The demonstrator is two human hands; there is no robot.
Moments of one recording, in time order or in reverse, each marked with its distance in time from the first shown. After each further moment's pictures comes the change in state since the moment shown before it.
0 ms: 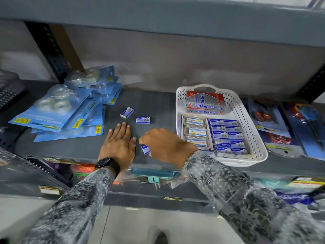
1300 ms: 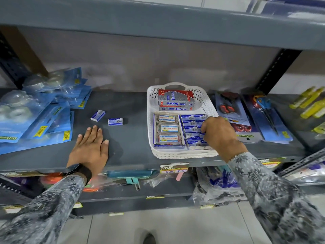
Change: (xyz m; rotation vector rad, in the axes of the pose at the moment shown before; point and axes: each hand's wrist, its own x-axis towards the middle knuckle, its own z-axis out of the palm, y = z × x) left_hand 0.003 -0.001 0.002 0.049 -0.041 0.000; right_hand -0.144 0.142 0.008 0.063 0.123 0.962
